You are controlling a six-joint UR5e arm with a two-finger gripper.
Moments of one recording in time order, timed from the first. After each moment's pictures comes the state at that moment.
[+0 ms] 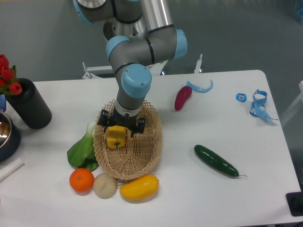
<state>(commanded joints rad) 2.33 -1.87 -1.95 -0.94 1.32 0.41</state>
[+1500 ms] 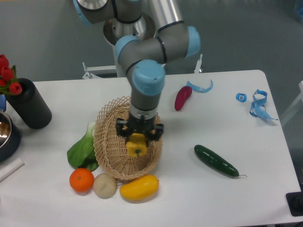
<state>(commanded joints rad) 2.48 -1.85 -1.69 -0.95 1.38 0.56</state>
